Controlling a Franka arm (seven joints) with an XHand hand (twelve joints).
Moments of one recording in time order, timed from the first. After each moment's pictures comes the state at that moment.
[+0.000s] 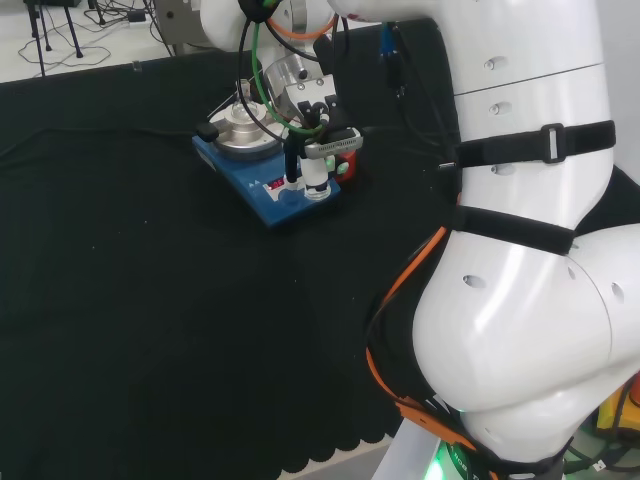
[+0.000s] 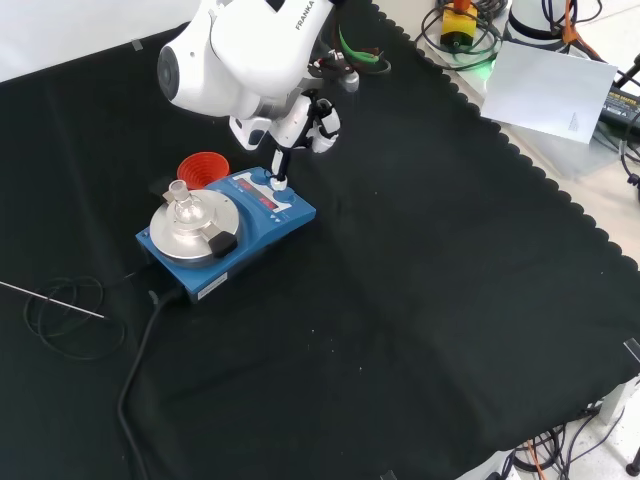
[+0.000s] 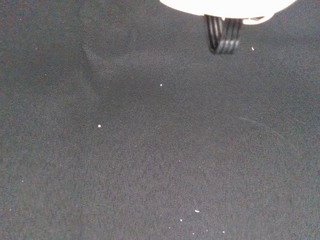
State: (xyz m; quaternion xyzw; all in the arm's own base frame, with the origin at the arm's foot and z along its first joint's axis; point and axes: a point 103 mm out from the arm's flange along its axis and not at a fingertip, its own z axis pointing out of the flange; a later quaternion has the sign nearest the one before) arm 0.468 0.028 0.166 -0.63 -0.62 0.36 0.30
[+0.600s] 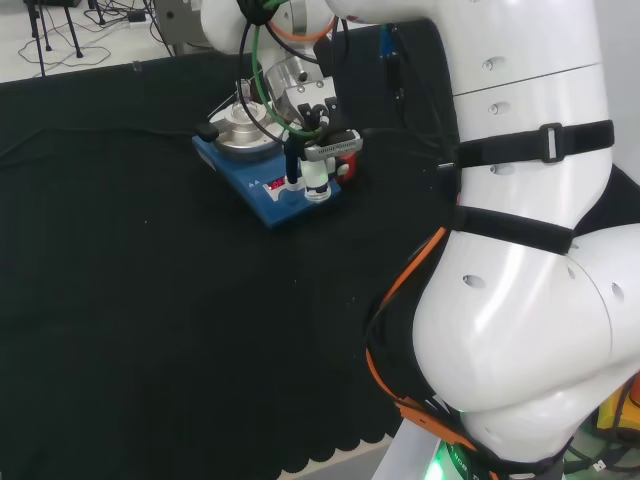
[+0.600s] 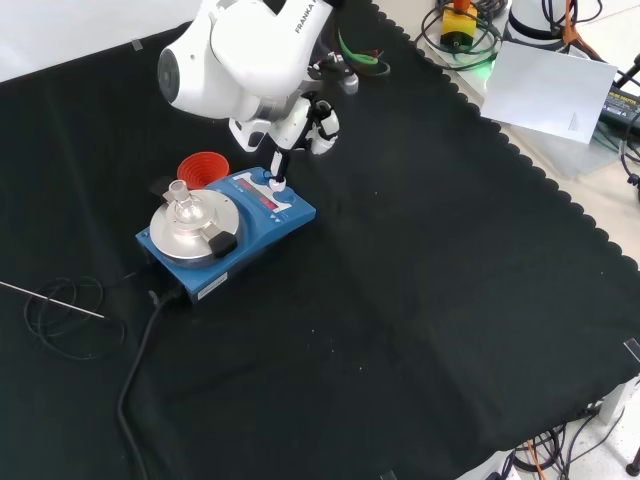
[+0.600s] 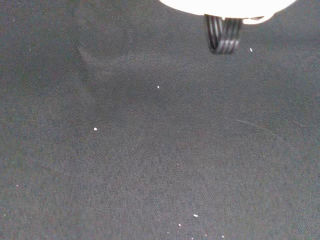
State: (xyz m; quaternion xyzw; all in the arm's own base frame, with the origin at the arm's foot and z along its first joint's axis) arm 0.469 0.028 0.161 -0.63 -0.62 0.36 0.30
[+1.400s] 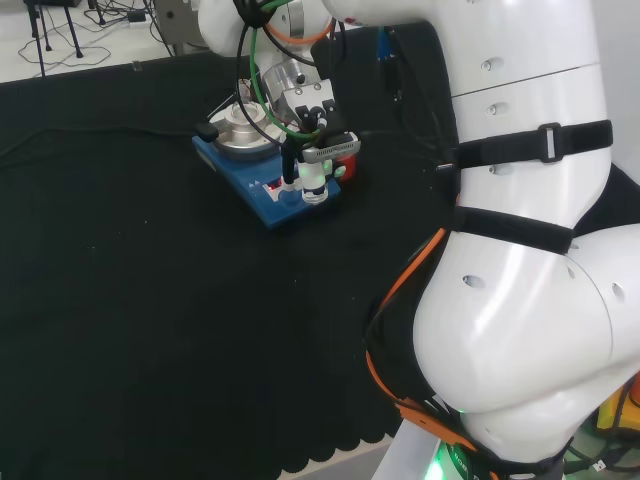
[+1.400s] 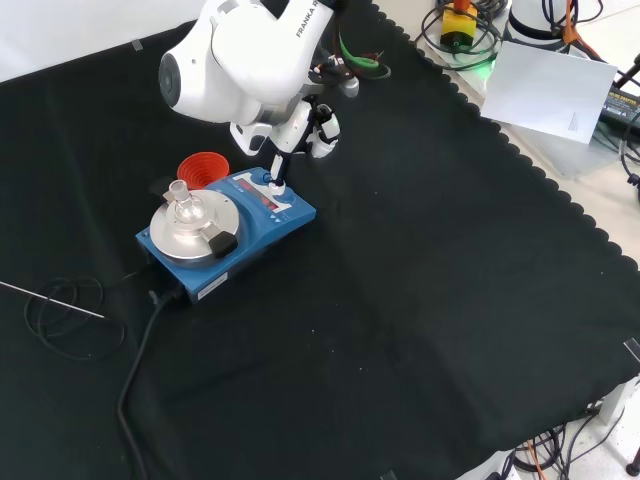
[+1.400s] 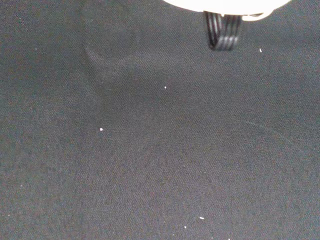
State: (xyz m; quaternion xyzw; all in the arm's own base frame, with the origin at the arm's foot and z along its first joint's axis) arm 0.470 0.031 0.157 -0.62 -0.62 0.36 0.30
